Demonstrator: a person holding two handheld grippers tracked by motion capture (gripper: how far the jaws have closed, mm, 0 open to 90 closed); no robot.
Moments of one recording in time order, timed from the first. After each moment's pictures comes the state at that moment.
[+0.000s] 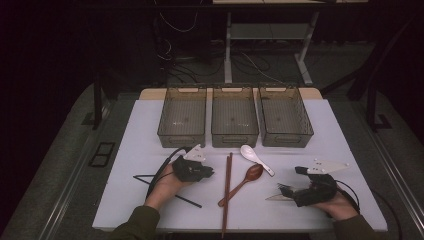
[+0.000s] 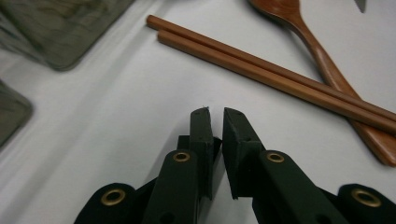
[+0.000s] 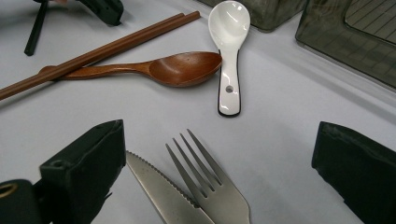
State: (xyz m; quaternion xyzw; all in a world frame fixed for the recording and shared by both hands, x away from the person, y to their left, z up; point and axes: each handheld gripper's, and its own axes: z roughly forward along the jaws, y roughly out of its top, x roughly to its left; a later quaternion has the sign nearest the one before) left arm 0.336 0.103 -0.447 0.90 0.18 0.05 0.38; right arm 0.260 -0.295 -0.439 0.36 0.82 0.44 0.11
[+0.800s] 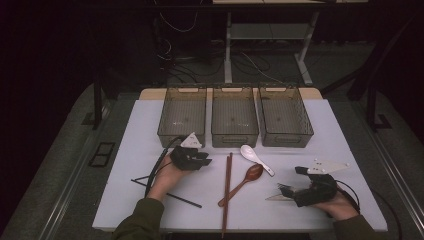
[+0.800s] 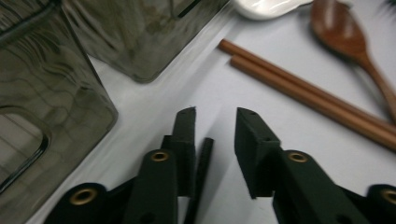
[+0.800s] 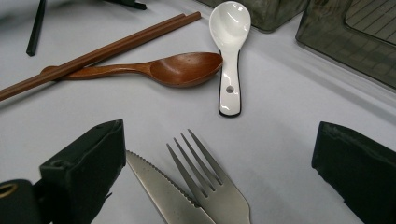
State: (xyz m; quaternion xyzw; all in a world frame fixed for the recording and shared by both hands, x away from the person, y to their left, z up) left arm 0.359 0.113 -0.439 0.88 0.24 0.08 0.40; right arm 0.260 -0.295 -0.439 0.36 0.82 0.44 0.11
